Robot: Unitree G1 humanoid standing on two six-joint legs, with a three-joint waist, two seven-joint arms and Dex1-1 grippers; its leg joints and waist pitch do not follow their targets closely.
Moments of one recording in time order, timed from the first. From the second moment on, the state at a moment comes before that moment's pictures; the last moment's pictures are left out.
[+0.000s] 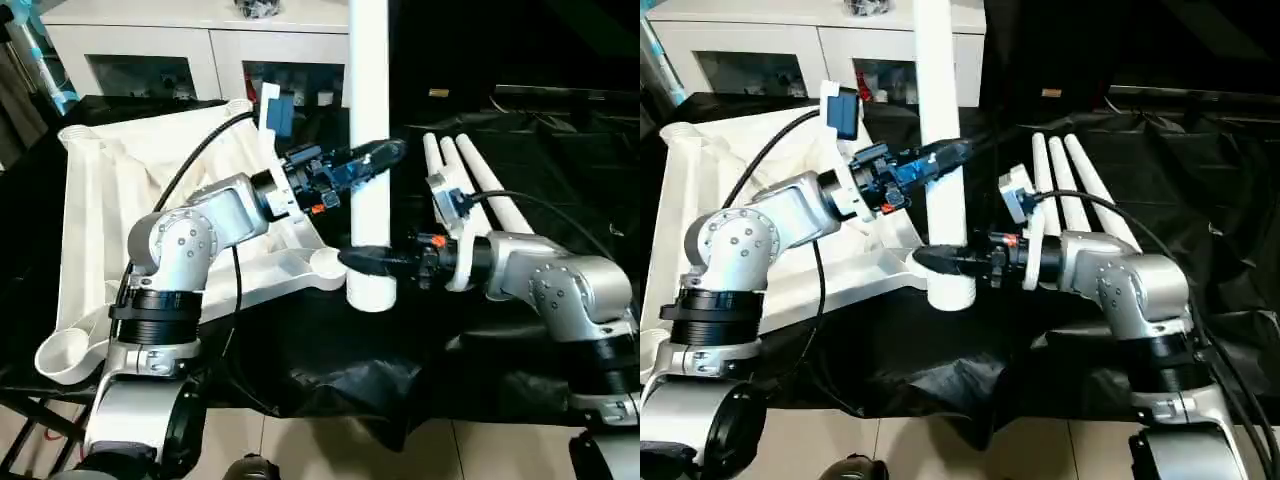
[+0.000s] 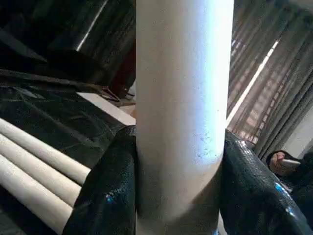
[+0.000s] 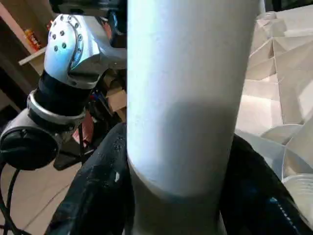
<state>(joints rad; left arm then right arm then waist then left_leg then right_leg) -0.77 0.15 0.11 0.14 -0.79 0.87 -0.76 -0.57 -0.39 0.06 0.08 0.64 0.88 1.08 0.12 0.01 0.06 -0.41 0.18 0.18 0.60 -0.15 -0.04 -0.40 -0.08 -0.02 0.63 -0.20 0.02</state>
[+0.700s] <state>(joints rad) -0.79 0.01 0.14 0.16 -0.52 0.69 -0.19 -0.57 -0.13 0.06 0.05 0.41 0.75 0.52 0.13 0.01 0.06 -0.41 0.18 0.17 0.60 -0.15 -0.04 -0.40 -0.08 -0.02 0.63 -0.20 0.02</state>
